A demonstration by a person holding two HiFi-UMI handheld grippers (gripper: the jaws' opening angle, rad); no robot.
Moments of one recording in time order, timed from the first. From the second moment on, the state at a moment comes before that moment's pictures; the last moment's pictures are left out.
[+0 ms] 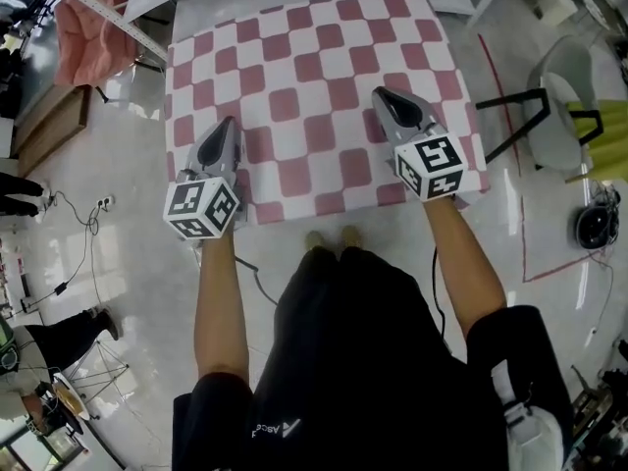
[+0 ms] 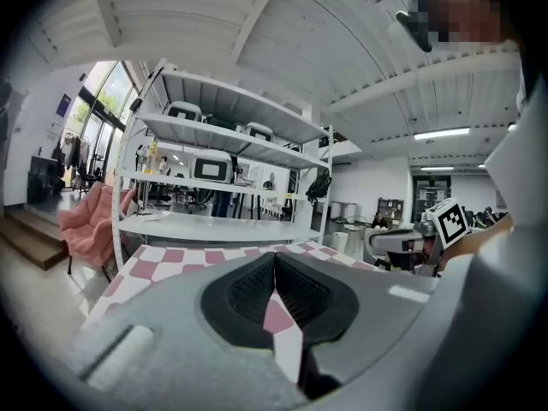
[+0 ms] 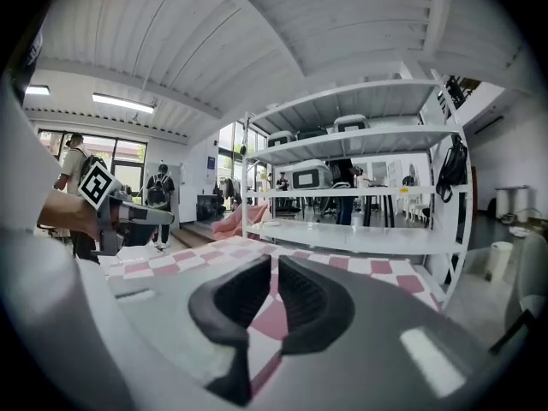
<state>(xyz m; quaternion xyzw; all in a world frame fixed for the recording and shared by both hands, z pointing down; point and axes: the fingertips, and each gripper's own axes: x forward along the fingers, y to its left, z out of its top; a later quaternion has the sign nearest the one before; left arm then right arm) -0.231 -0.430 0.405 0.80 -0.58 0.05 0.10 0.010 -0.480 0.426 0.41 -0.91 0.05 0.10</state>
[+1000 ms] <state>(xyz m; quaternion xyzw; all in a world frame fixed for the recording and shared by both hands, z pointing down) -0.312 -0.517 0.580 0.71 -0.58 0.27 0.30 0.020 -0.585 0.590 0.48 -0.79 0.20 0.33</state>
